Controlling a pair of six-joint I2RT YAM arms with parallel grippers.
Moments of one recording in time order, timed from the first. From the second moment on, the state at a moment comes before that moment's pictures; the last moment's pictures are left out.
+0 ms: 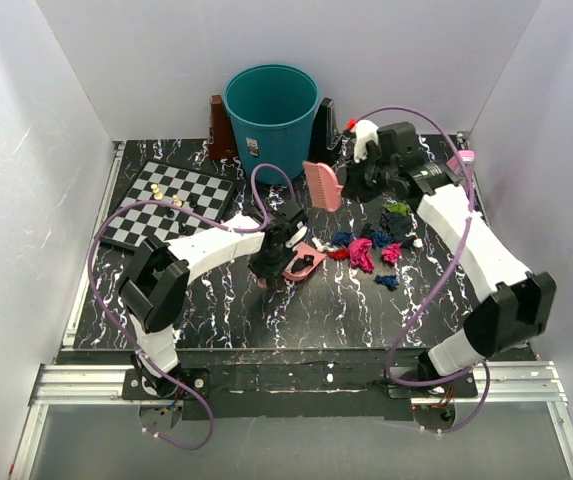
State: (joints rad) left arm -0.80 1.83 1.37 -0.94 -0.07 -0.13; right arm 0.43 1.56 1.54 -0.71 -0.30 -0.08
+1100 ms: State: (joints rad) left arm -0.80 1.85 2.22 -1.28 -0.13 -0.16; right arm 0.37 1.25 1.18 -0.66 0.06 0.24
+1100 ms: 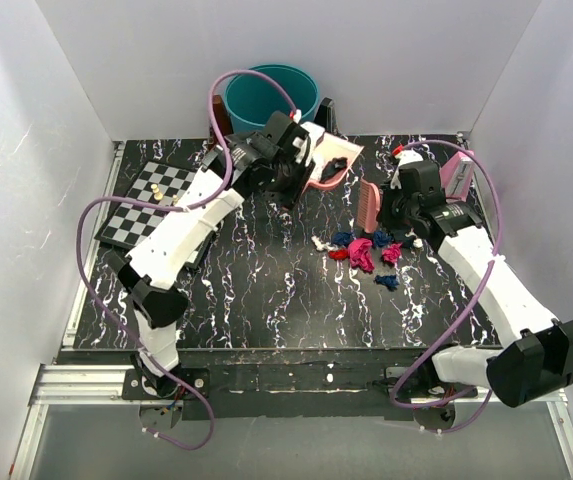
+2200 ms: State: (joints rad) left arm -0.33 2.17 2.03 0.19 0.81 -1.42; right arm 0.37 1.10 1.08 -0.61 0.01 0.26
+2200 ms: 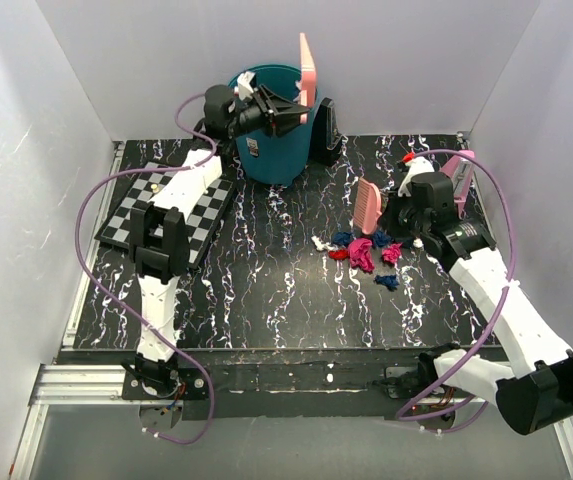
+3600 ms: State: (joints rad) left arm -0.66 1.60 1.53 -0.90 0.04 -0.22; right arm 0.37 1.18 1.21 -0.98 0.29 0.41
